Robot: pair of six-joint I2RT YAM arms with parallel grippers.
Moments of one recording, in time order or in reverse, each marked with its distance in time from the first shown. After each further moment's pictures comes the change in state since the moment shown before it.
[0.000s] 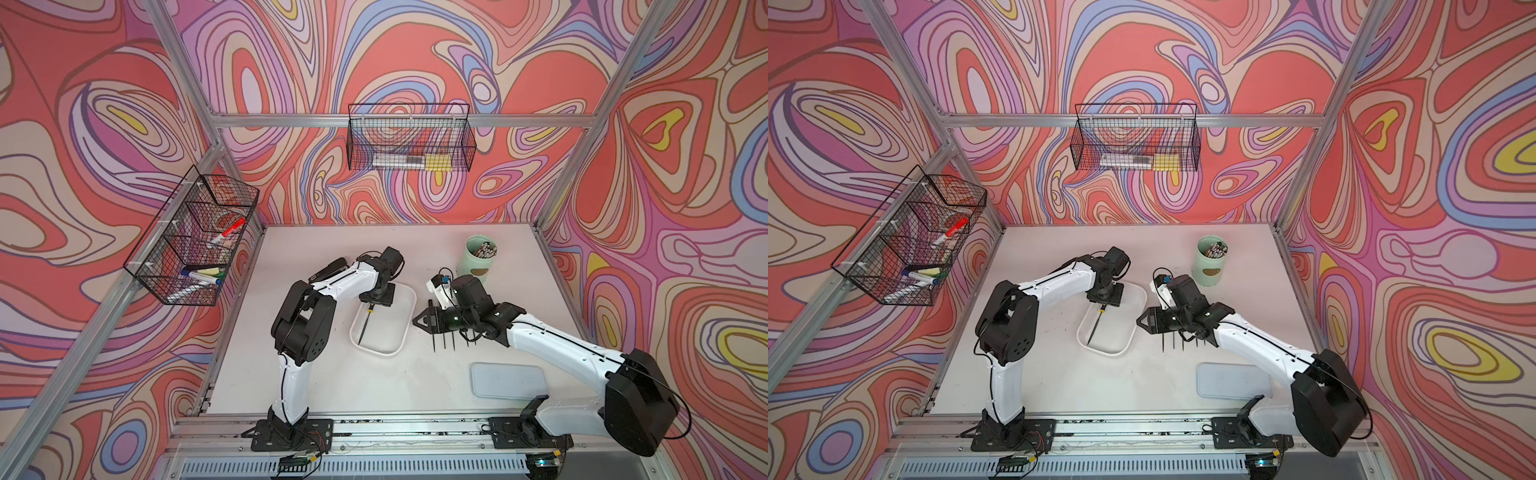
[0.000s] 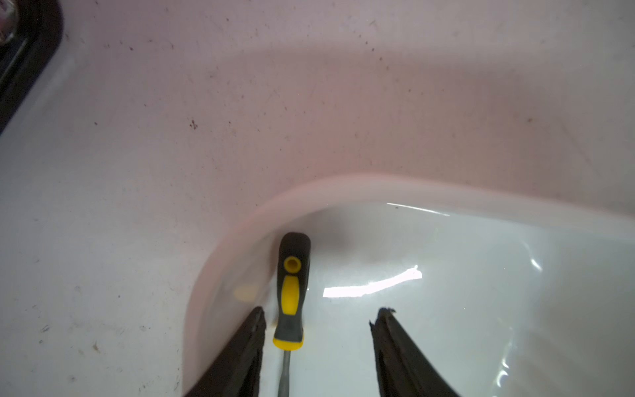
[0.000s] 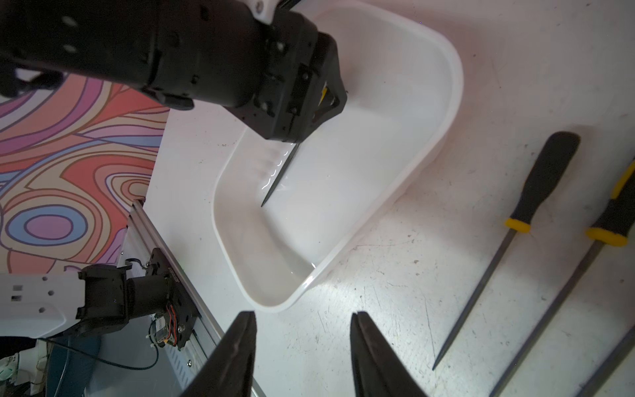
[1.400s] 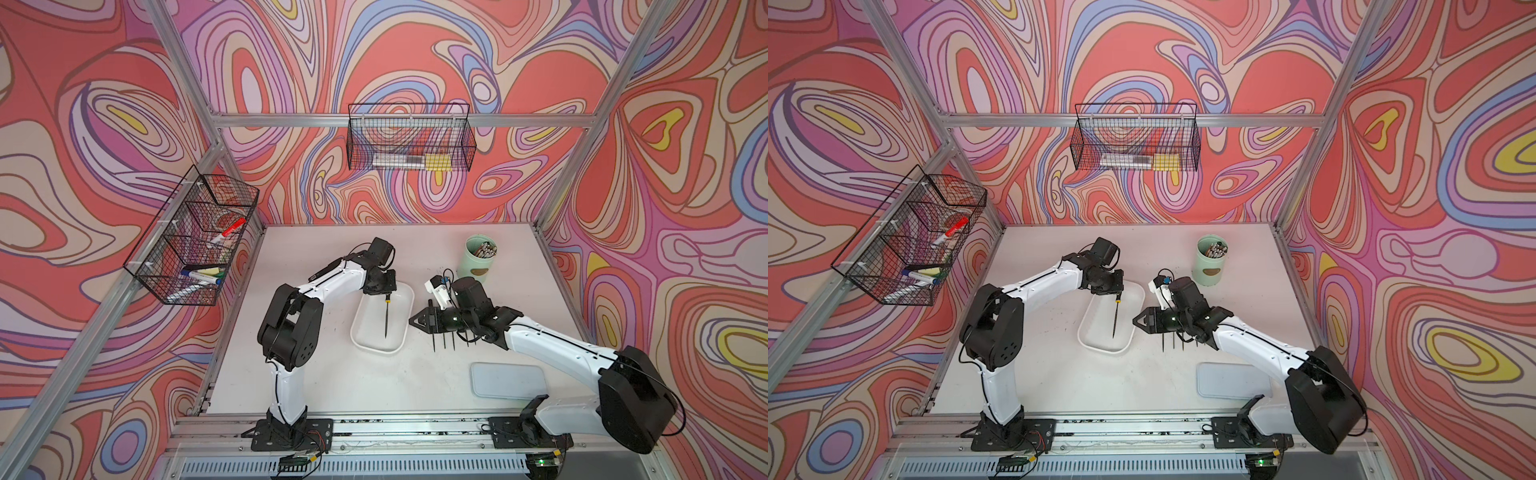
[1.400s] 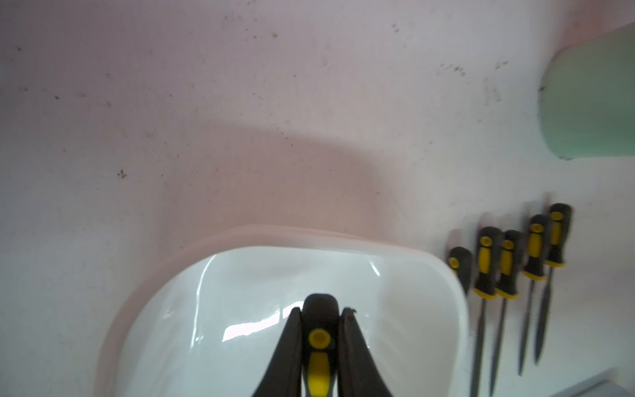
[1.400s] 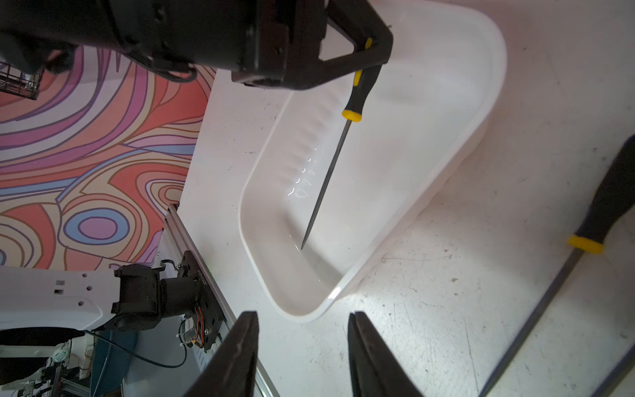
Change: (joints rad) left arm 0.058 -0.142 -0.071 0.248 0.327 -0.174; right arm -0.010 0.029 -0.055 0.156 -0.068 0.068
